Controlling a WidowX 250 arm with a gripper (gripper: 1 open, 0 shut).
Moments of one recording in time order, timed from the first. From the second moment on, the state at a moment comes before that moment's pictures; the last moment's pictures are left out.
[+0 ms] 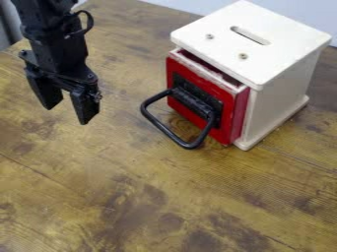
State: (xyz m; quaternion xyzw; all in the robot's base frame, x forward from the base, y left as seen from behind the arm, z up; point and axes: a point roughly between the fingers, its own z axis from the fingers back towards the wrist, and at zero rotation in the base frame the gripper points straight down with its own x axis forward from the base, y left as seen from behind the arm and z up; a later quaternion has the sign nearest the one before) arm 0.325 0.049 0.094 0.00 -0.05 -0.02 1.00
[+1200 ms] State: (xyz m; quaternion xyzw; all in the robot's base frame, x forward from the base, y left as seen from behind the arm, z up) arm 0.331 0.048 0.075 0.00 -0.04 -0.02 1.00
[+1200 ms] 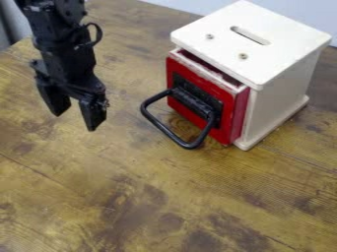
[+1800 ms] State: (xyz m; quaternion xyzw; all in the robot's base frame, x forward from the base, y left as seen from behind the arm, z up) arm 0.338 0.049 0.070 0.00 -0.05 0.00 1.00
